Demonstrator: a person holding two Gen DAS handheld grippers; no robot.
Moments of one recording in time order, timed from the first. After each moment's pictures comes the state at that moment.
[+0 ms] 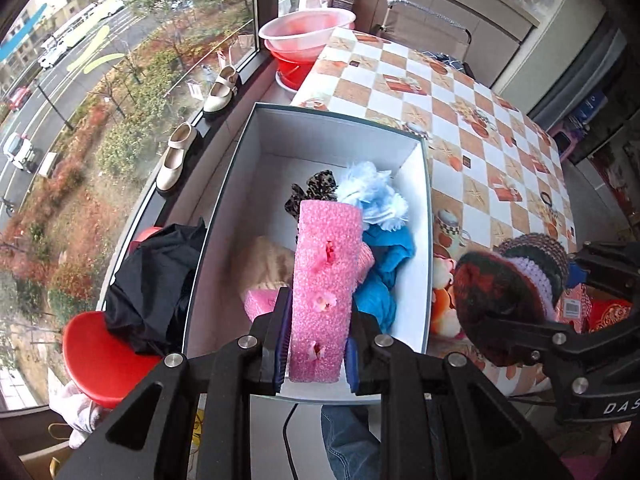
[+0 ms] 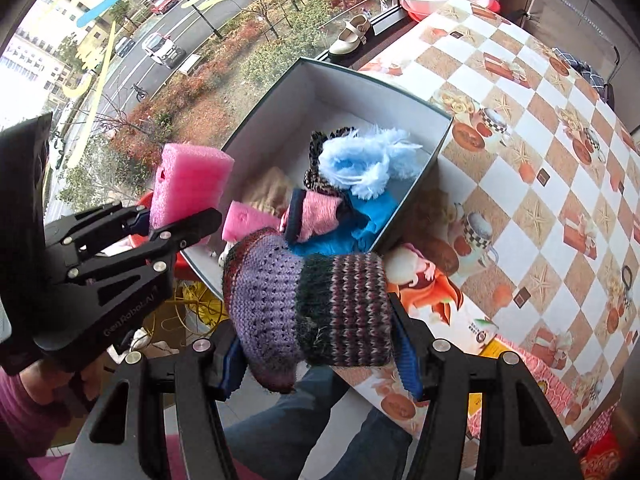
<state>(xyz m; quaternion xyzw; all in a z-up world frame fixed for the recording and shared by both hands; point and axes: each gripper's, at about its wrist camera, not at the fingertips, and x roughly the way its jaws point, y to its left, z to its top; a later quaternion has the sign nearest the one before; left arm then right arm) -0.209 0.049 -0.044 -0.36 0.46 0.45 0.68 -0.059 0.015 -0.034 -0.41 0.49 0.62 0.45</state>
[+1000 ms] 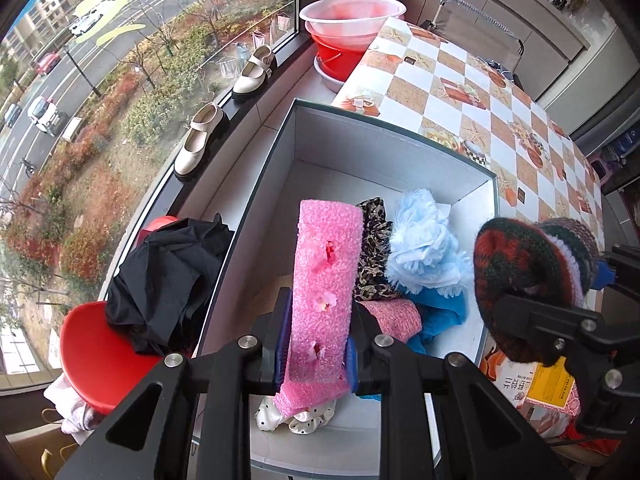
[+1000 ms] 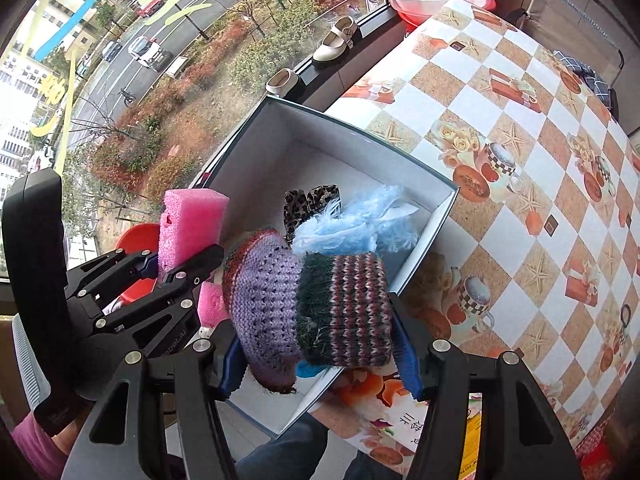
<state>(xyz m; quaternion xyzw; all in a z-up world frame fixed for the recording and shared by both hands) -0.206 0.113 -0.083 -0.39 0.47 0.49 0.63 -0.055 0.101 -0.054 -0.42 0.50 0.60 0.46</state>
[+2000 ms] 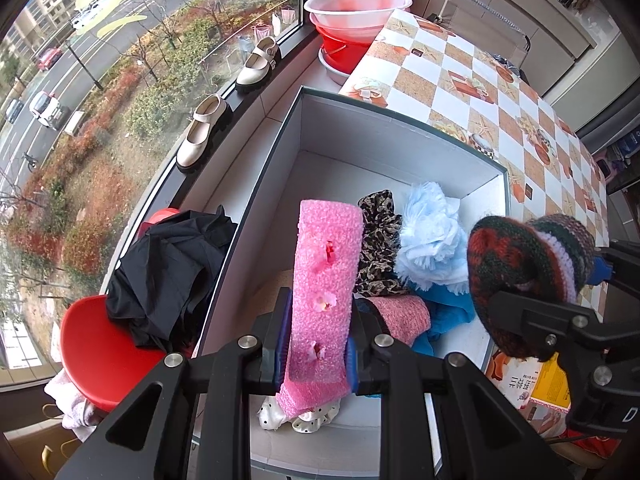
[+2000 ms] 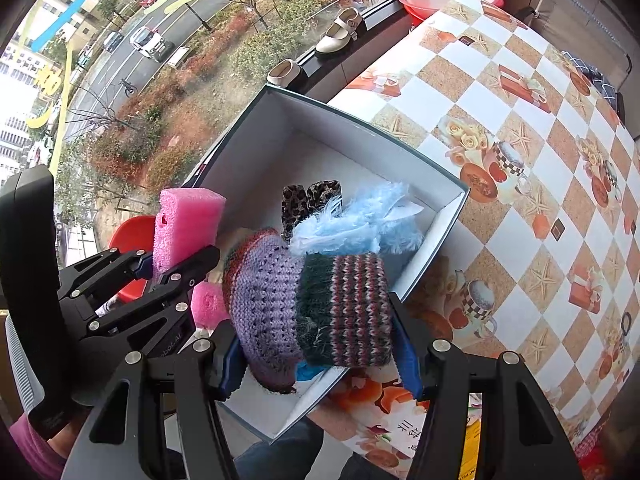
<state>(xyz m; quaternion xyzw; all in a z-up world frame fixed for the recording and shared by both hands) -0.209 0.113 -0.095 -0.40 0.47 0.49 0.62 -0.060 0.109 -0.066 -0.43 0.50 0.60 0.45</state>
